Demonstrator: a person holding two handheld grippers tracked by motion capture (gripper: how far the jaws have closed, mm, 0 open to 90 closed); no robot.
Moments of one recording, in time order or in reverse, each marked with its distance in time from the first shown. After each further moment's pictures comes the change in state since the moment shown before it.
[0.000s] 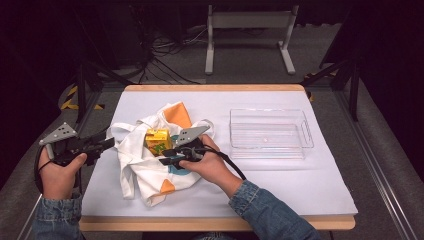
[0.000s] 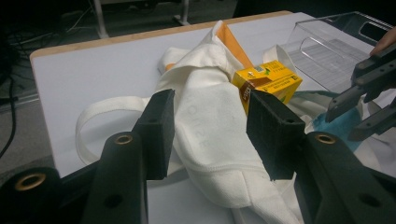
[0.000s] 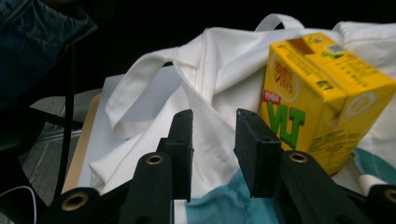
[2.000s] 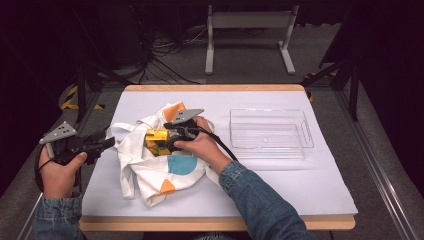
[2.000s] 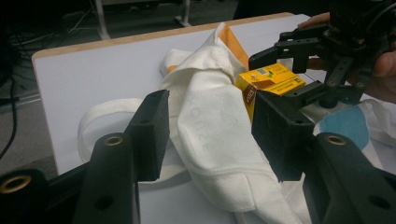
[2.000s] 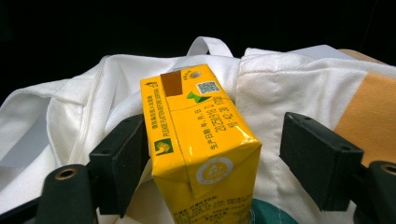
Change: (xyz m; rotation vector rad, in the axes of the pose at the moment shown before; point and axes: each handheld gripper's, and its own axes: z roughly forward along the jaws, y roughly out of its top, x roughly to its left) left arm 0.002 0.001 0.002 -0.003 0.001 0.000; right arm -0.066 0.007 0.037 -0.065 -0.091 0.012
